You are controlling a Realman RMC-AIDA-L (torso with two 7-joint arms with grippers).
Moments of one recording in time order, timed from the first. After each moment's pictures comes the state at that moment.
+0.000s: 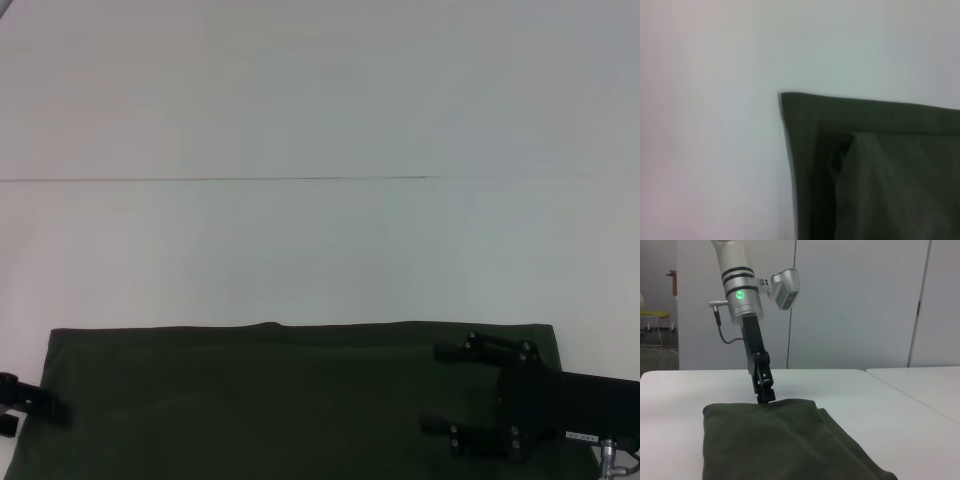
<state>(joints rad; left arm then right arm) -0.65 -1.93 0.48 0.81 2.82 1.64 -2.47 0.50 2.09 -0.54 -0.46 -2.08 -1.60 0.79</state>
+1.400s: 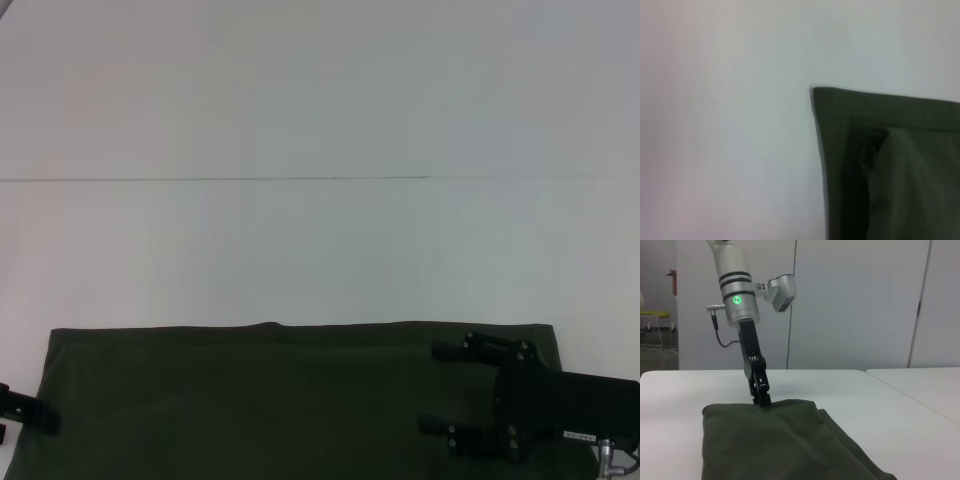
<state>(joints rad) -0.63 -1.93 0.48 0.81 2.85 1.60 -2.47 0.50 2.10 -0.55 -0.46 -2.08 -1.60 0.79</state>
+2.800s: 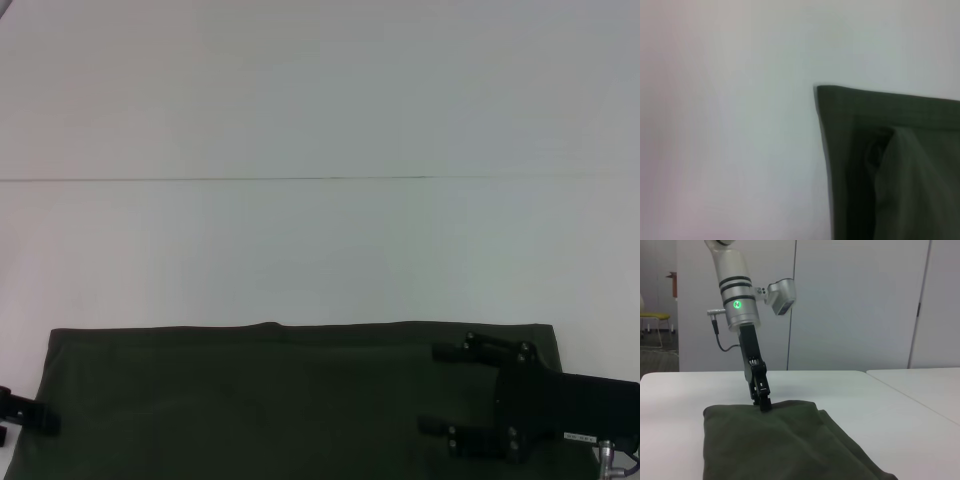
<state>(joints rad) -0.63 -1.94 0.49 0.80 2.85 1.58 -2.46 0.50 2.10 -0.55 -0.46 -2.08 -1.60 0.79</state>
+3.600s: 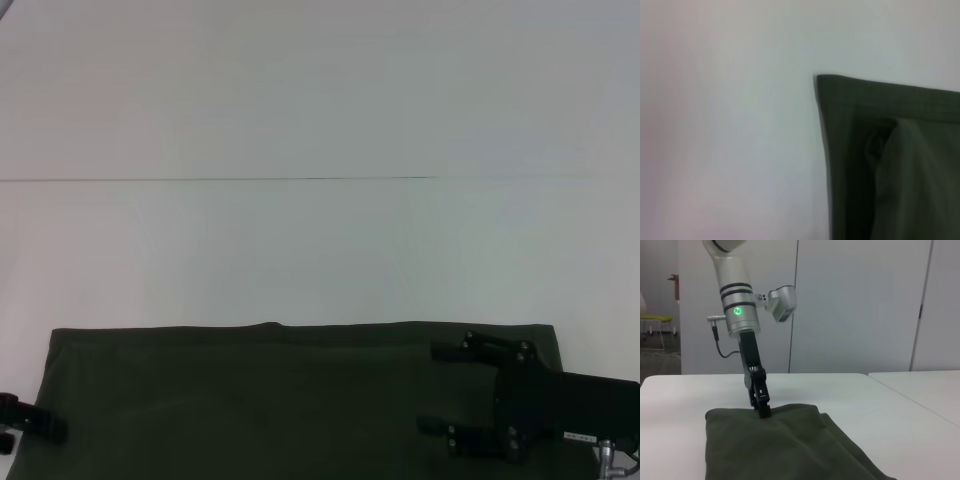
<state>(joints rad) -0.63 -1.94 0.49 0.77 2.84 1.57 -2.46 0.50 2.10 -0.54 -0.46 -2.08 -1.61 0.79</state>
